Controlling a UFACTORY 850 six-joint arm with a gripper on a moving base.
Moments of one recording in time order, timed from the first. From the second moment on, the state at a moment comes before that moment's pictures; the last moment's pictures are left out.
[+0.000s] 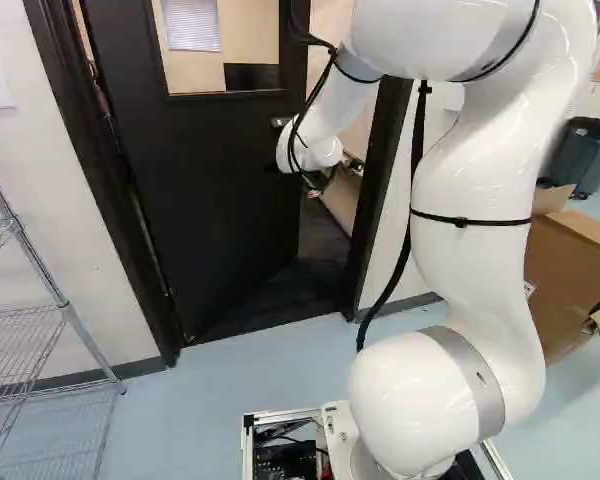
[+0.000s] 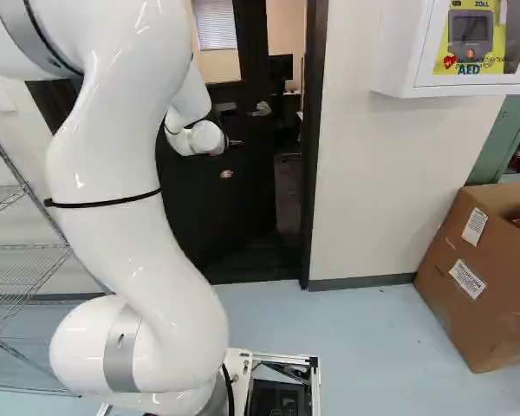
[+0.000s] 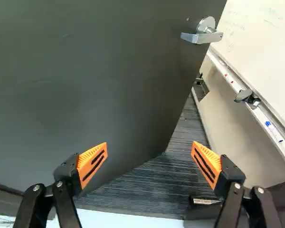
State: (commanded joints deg) arm 6.7 -17.2 -55.0 -8.2 26.2 0.0
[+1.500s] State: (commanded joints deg) arm 1.1 3.3 -32.8 -13.7 25.3 0.0
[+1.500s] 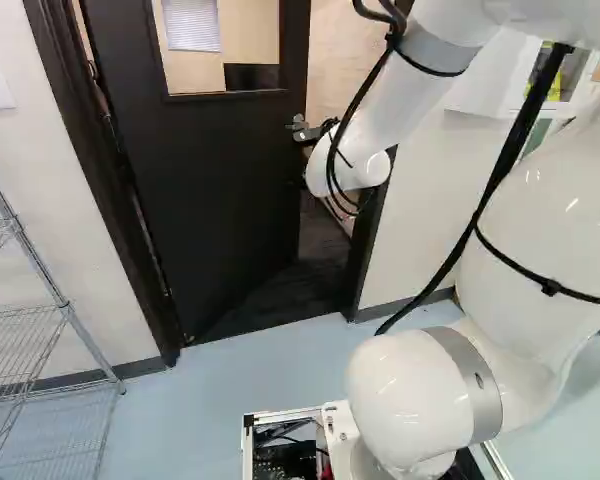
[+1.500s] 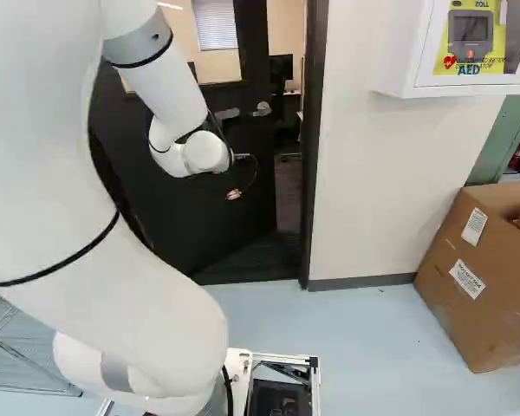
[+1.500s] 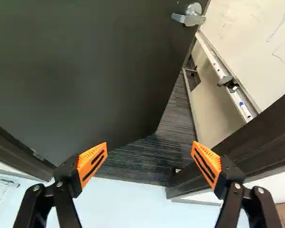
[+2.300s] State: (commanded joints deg) arm 1.1 6.5 -29.7 -11.0 25.3 0.0
